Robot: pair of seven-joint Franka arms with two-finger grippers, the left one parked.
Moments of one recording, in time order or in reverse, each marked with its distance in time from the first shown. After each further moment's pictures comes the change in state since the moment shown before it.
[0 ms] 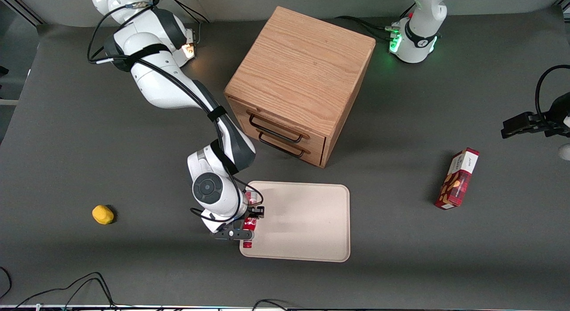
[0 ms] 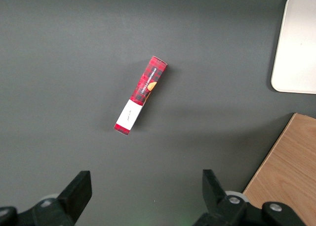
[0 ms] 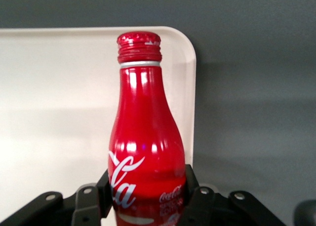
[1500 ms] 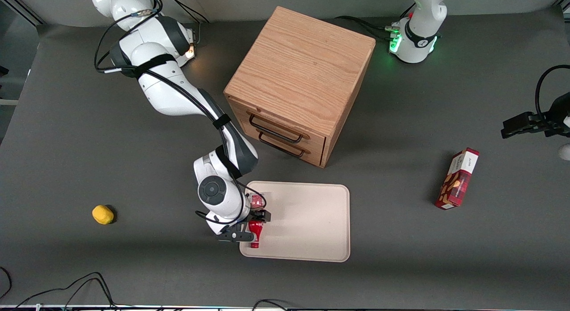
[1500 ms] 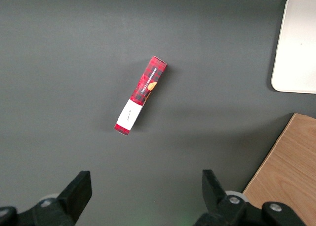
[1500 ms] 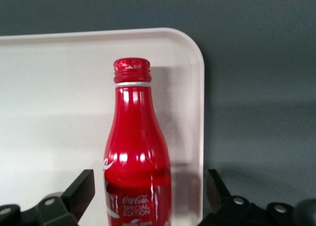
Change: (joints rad) arm 0.005 0.058 -0.001 0.013 0.000 0.104 0.040
